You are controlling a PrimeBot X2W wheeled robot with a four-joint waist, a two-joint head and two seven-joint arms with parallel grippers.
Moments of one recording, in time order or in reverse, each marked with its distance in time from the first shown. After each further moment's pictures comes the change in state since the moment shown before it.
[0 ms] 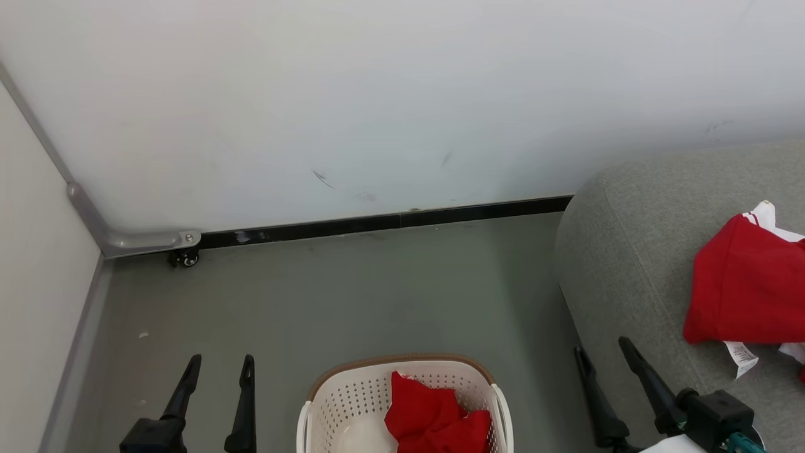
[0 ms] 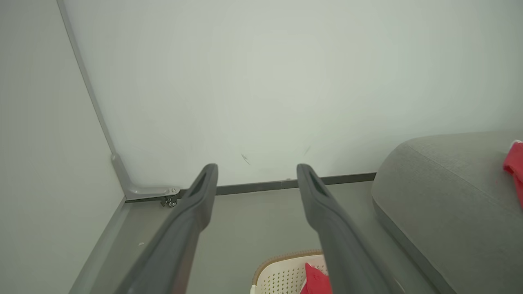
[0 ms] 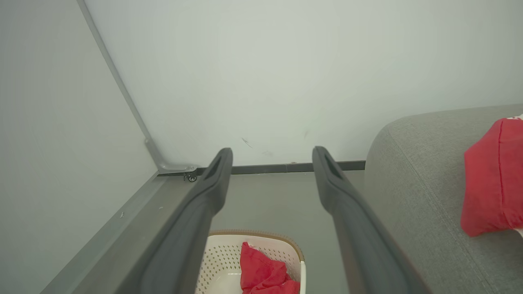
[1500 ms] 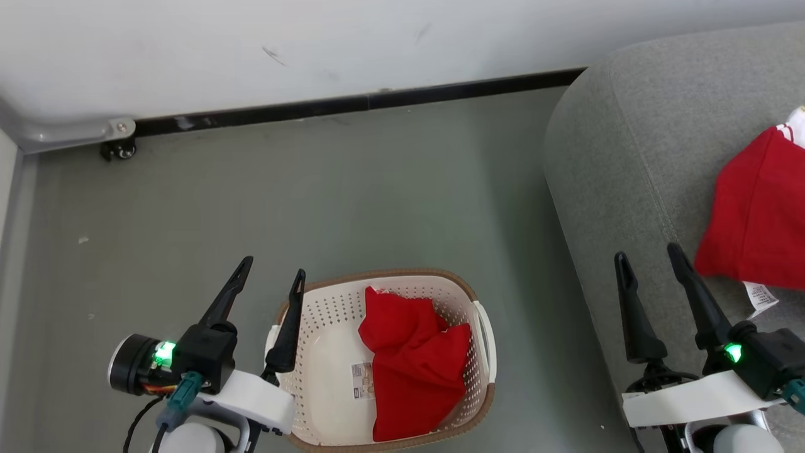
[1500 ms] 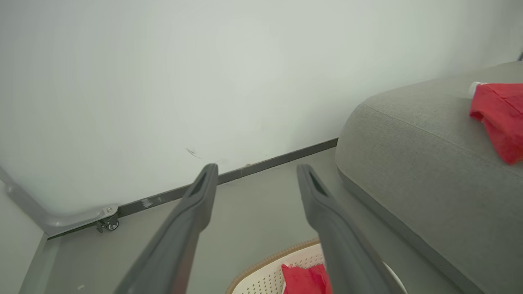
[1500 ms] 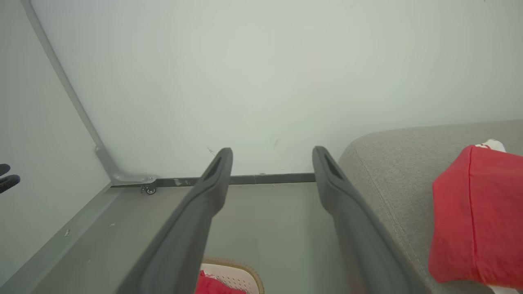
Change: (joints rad) left arm -0.276 0.008 -0.104 0.085 0.102 -0.088 0.001; right arm -0.125 0.002 -0.083 -0.130 -0.045 0.000 -0.019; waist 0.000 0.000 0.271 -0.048
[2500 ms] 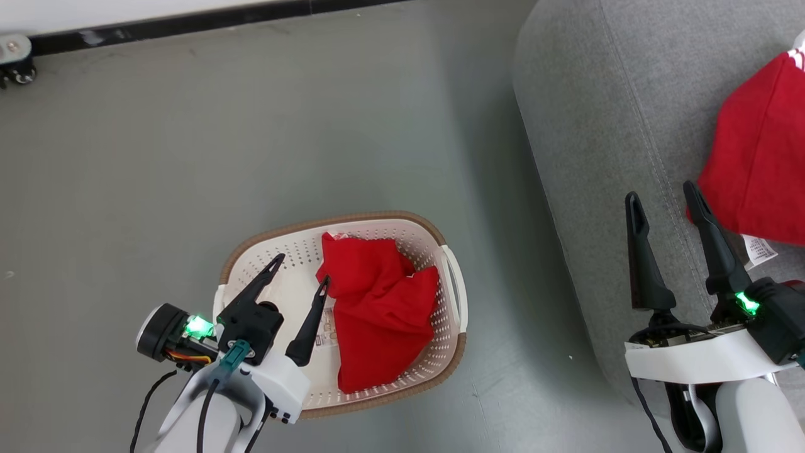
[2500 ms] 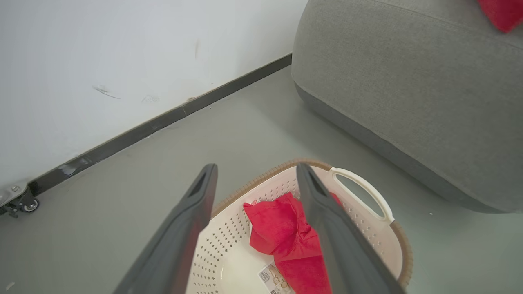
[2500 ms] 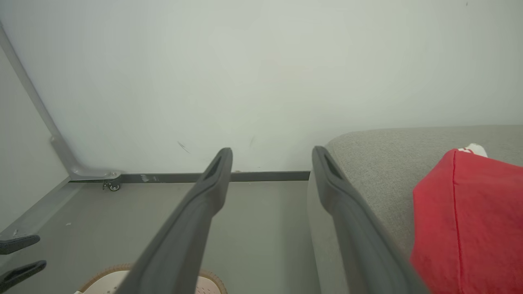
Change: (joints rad) left arm -0.151 0.008 -0.108 0.207 0.095 -0.075 0.036; right arm -0.128 0.000 -0.007 -0.010 -0.031 0.000 -0.057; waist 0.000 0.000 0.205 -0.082
